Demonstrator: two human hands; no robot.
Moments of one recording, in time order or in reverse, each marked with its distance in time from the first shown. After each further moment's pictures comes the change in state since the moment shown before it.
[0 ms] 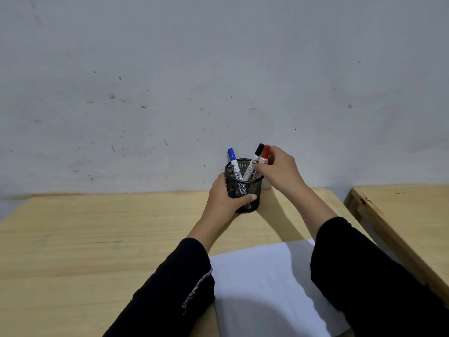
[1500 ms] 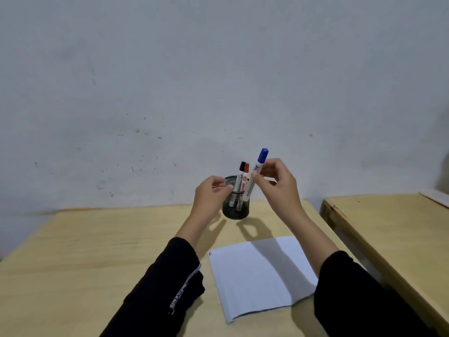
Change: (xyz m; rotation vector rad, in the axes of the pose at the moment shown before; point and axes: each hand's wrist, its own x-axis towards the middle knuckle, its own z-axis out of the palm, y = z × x) left_hand -0.047 0.087 -0.042 0.030 0.107 0.040; right_hand -0.102 -0.055 -0.041 0.404 0.189 -0.276
